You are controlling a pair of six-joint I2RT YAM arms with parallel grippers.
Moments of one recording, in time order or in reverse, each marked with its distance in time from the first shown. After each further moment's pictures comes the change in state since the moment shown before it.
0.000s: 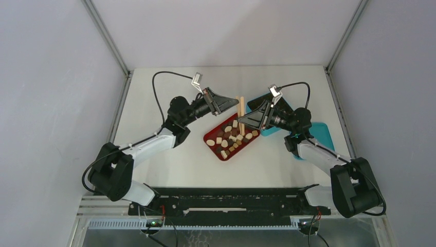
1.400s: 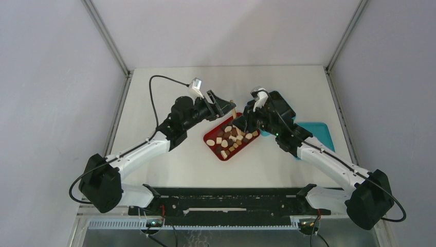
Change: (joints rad) left arm -0.055 -0.134 0.021 -0.507 -0.325 0.165; right arm 0.286 -0.130 0.258 -1.005 0.649 -0.755
